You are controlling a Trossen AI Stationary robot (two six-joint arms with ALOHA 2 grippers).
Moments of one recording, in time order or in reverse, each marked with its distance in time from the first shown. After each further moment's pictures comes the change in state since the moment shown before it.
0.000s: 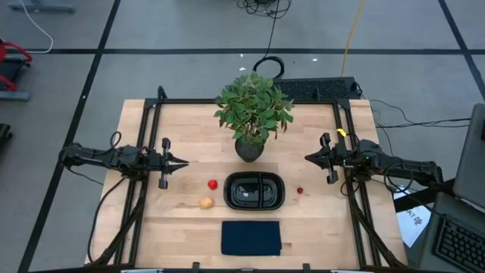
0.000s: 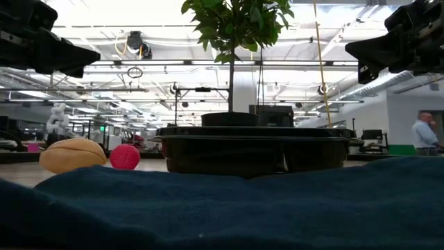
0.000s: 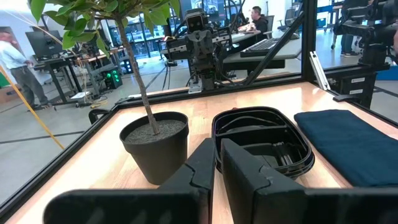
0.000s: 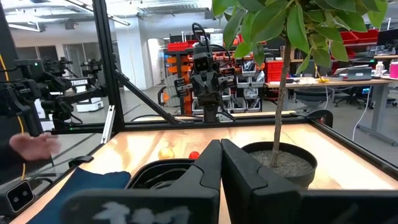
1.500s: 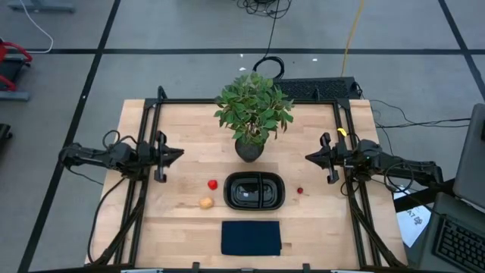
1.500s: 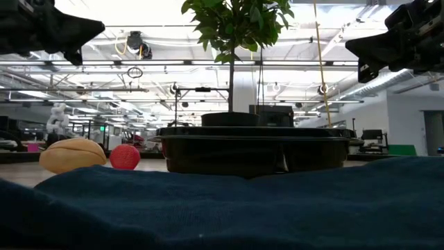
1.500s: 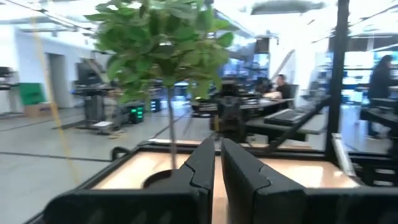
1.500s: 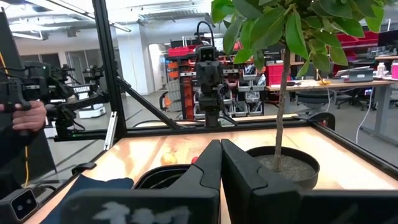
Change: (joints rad) left arm -0.001 0.004 0.000 0.266 -0.119 -0.086; right arm 0.000 0.000 0.000 0.019 -0.001 0.022
